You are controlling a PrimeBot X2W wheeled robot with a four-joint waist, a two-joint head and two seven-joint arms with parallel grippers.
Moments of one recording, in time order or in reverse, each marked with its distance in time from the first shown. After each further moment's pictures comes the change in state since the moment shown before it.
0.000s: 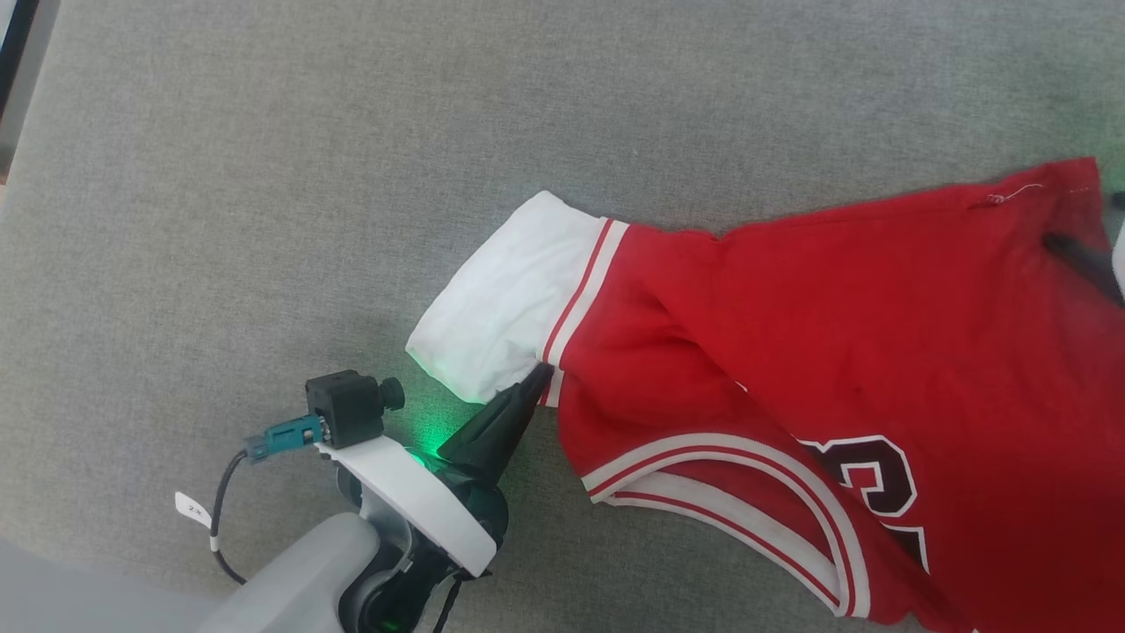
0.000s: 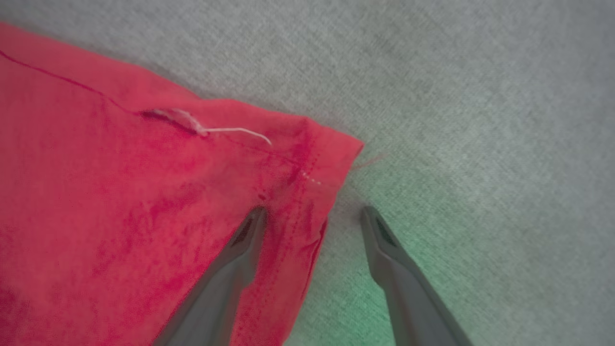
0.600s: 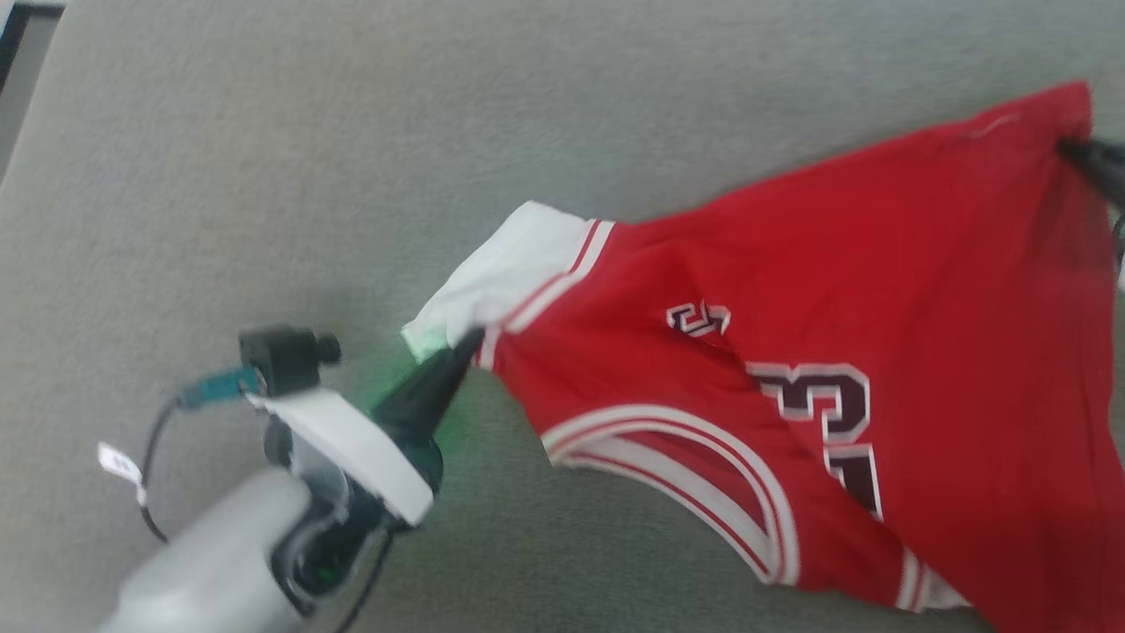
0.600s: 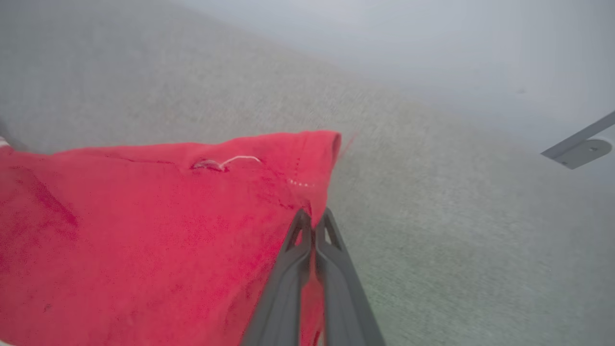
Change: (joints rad) left arm -0.084 0.102 -0.007 0.027 -0.059 -0.005 0.031; right arm -0.059 0.070 0.002 0.182 0.114 0.000 -0.370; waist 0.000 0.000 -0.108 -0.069
